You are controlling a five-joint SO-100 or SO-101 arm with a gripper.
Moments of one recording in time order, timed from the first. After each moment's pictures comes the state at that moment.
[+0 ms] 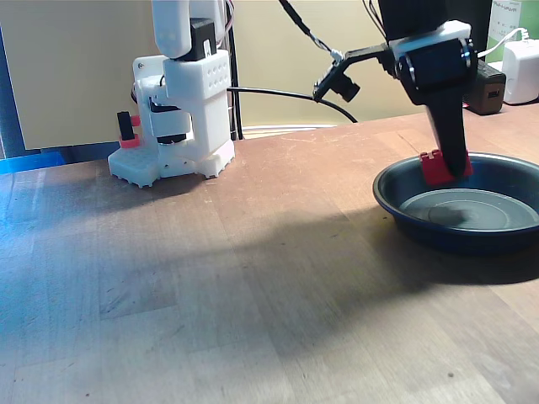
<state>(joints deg) -50.2 85.4 96.1 65.6 69.3</state>
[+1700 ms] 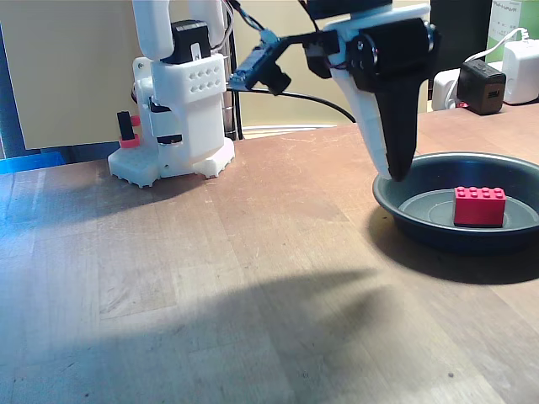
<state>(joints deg) -28.8 92.1 92.8 76.6 20.0</state>
